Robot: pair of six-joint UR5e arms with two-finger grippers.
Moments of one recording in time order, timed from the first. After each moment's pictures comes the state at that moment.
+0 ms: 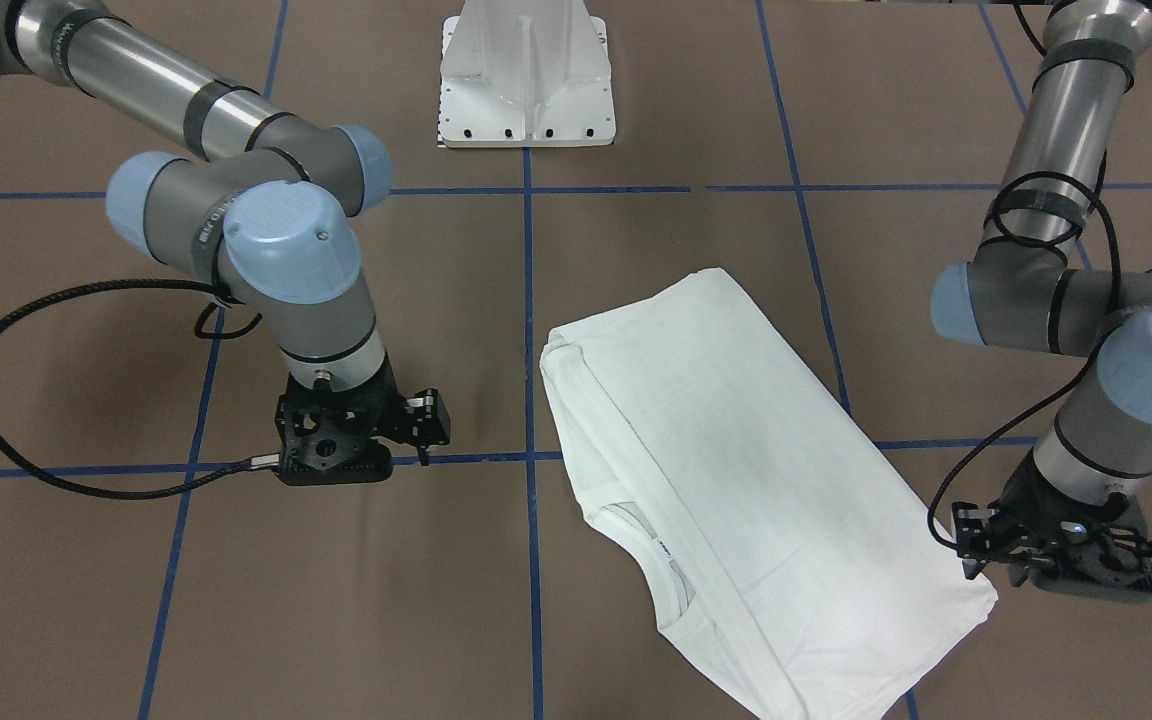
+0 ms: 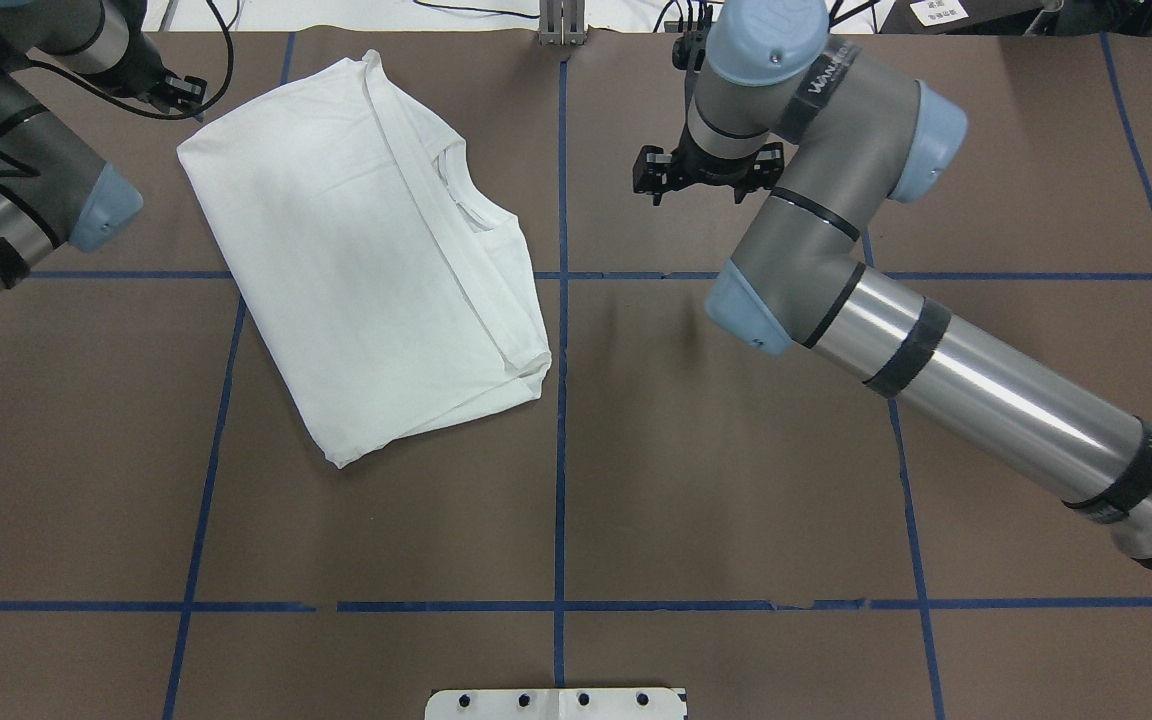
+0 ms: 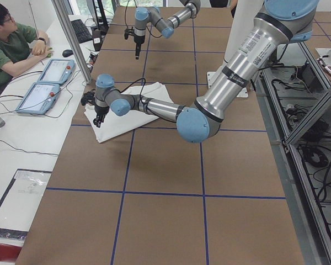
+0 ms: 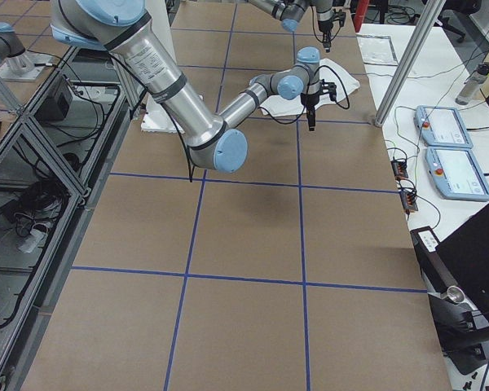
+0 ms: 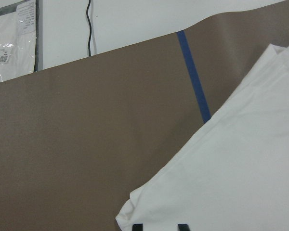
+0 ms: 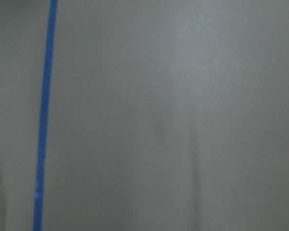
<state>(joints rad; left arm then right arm) -1.09 -2.19 -1.13 -2.11 -2.01 -0.55 0.77 -0.73 1.32 -1.42 1.89 1.03</state>
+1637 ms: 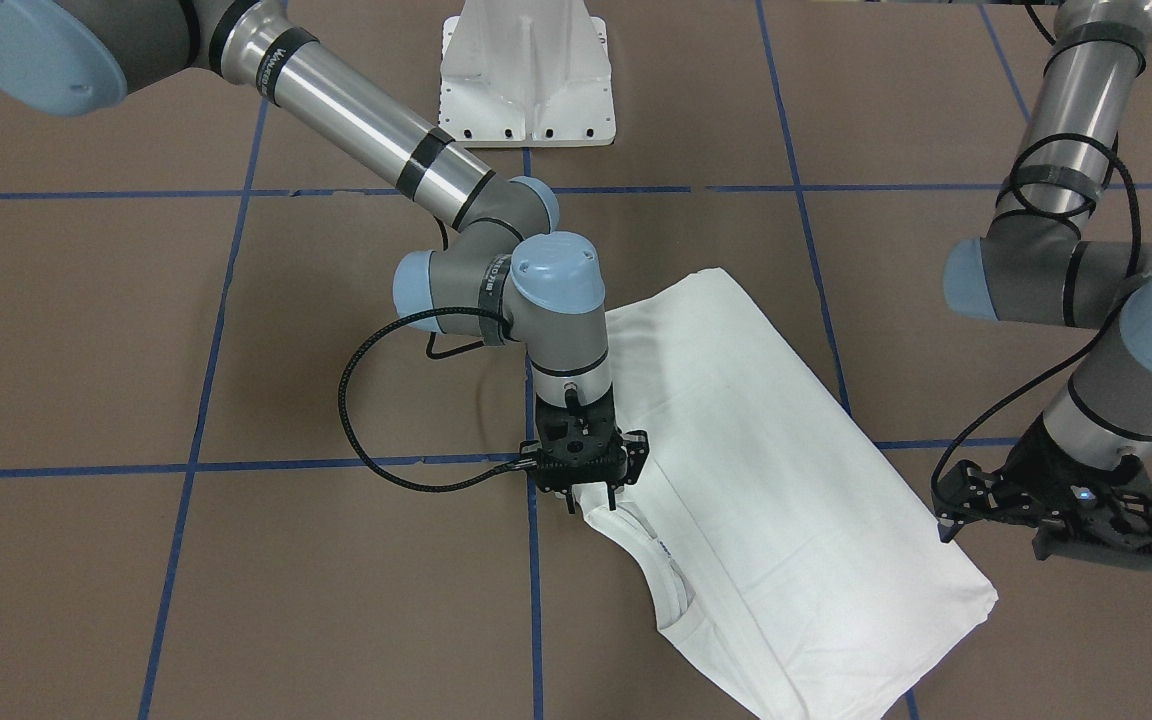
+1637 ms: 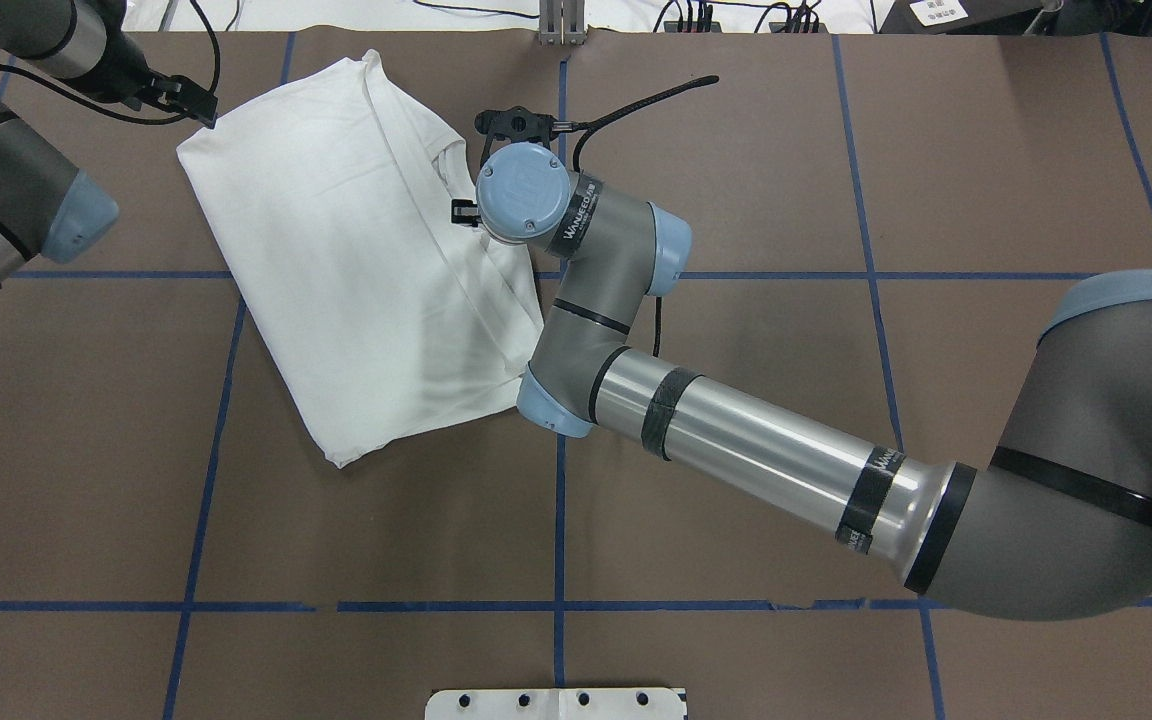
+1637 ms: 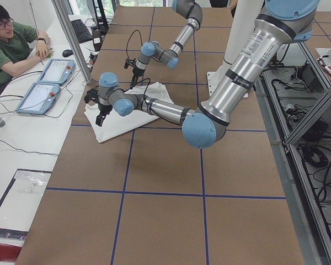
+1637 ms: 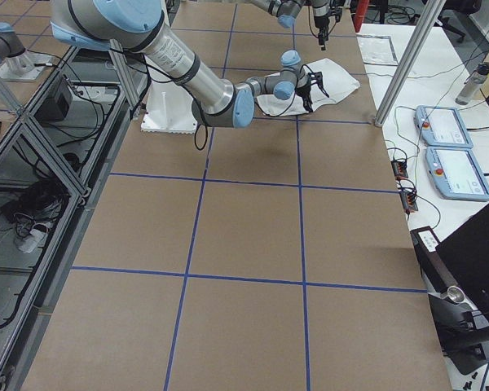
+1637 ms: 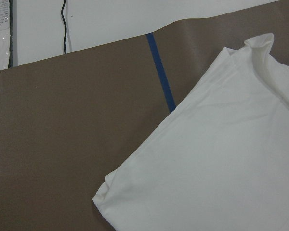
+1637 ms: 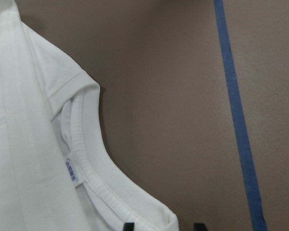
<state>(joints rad) -1.09 -2.14 -1.22 -2.12 -2.04 -0.56 0.57 -0.42 0.74 -0.90 1.55 1.22</state>
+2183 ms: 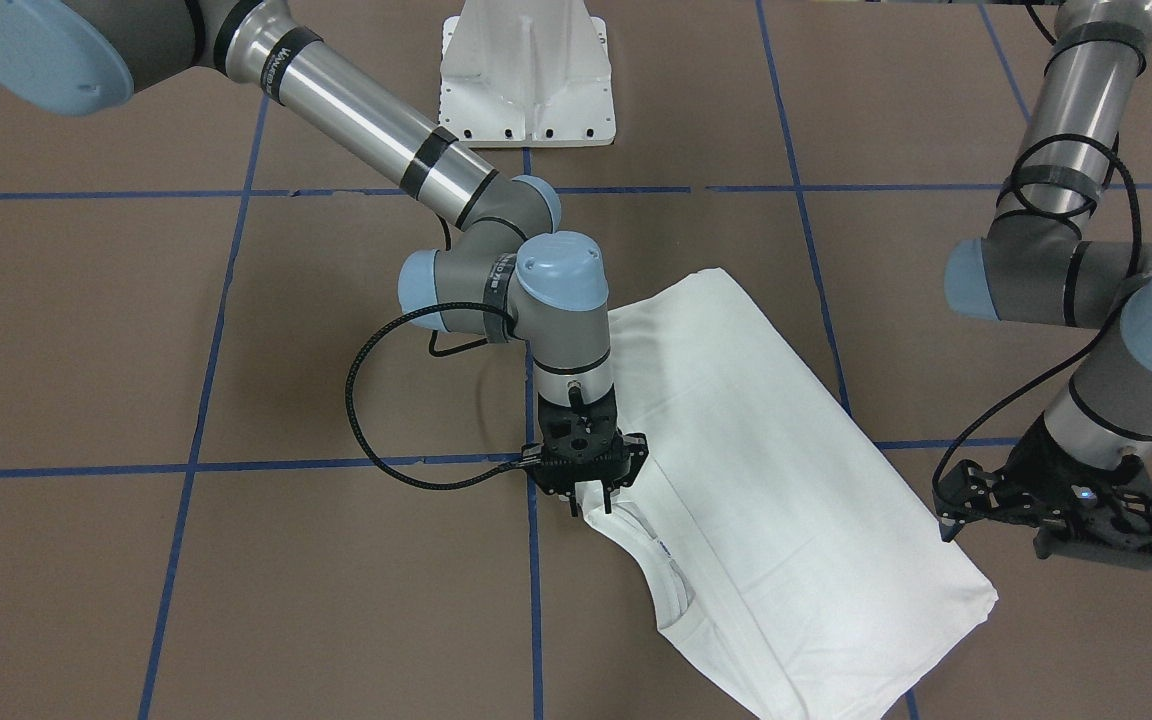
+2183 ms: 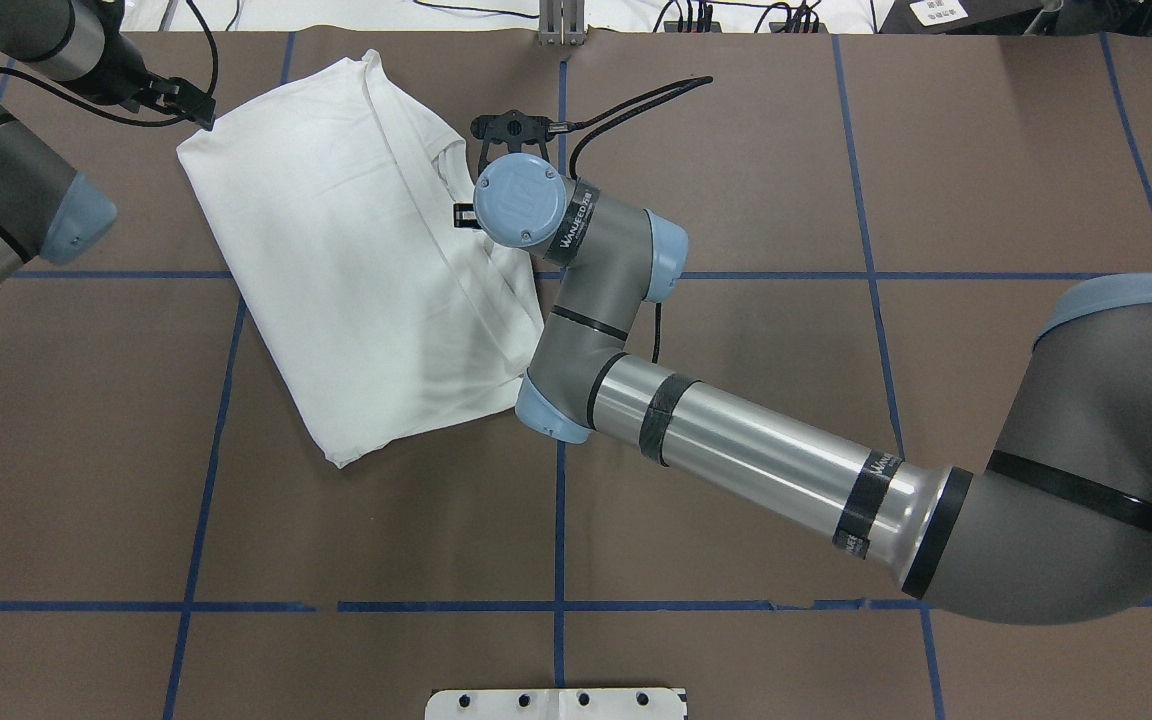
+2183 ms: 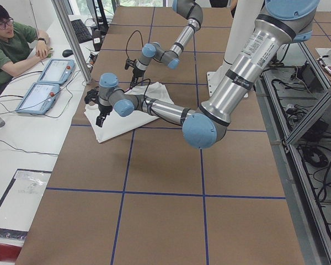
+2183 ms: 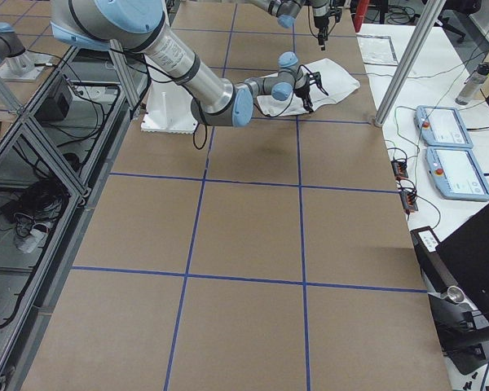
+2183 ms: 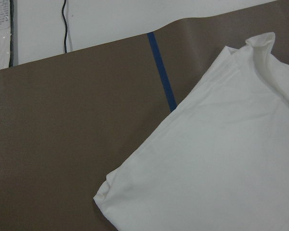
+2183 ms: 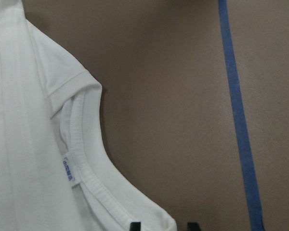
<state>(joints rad) -1.09 -2.14 -1.22 -2.12 -2.04 -0.56 0.56 -0.42 0.73 -0.90 1.52 1.17</state>
